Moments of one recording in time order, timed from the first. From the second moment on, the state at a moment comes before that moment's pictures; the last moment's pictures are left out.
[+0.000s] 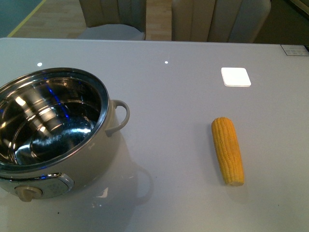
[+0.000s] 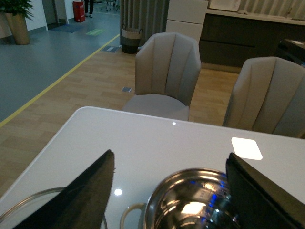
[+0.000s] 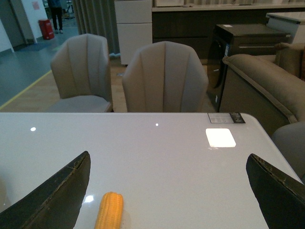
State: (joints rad) left arm 0.33 0.68 0.13 0.53 0.32 -0.02; right arm 0.00 0.00 0.03 0.00 0.00 0.00
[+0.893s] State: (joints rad) left arm 0.00 0.23 0.01 0.23 0.00 -0.01; right arm 0.00 0.00 0.03 0.00 0.00 0.00
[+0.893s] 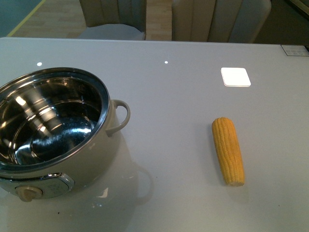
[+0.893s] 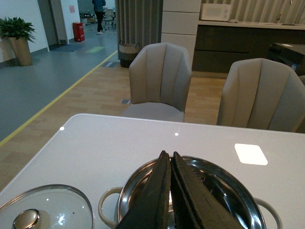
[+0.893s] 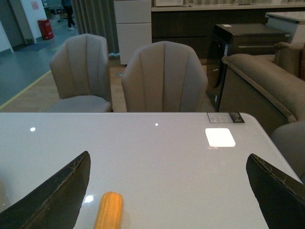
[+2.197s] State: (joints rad) left arm 0.00 0.01 0.01 0.00 0.00 -0.01; right arm 0.01 0.45 0.22 -0.57 -0.10 0.21
